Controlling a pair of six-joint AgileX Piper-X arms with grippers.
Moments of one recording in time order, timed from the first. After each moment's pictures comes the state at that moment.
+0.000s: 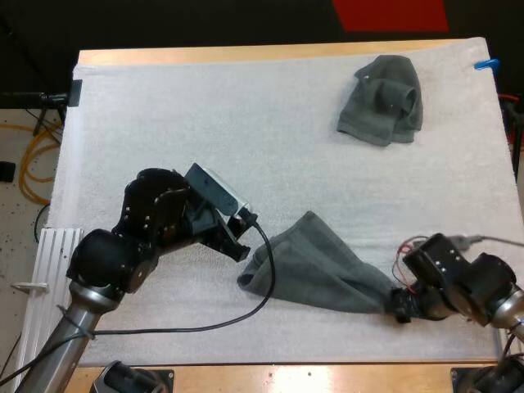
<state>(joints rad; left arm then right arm) -0.45 0.98 -0.98 0.87 0.29 -1.62 0.63 0.99 -0.63 1.16 0.00 -1.40</state>
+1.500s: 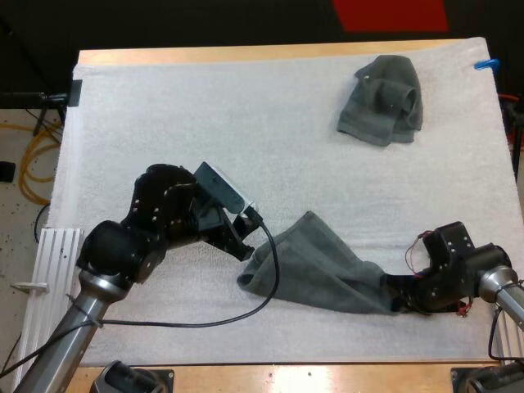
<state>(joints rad) -0.45 1.03 -0.98 0.86 0.33 -1.59 0.32 1.24 -0.47 0.83 -0.41 -1.33</state>
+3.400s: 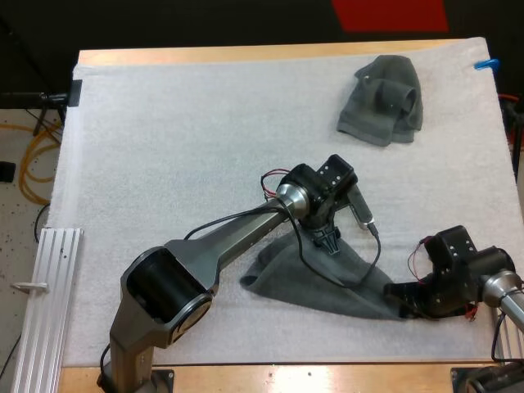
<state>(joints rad) -0.79 2.02 -1.44 0.89 -0.05 -1.44 0.32 1.19 -0.47 0.92 -0.34 -1.39</state>
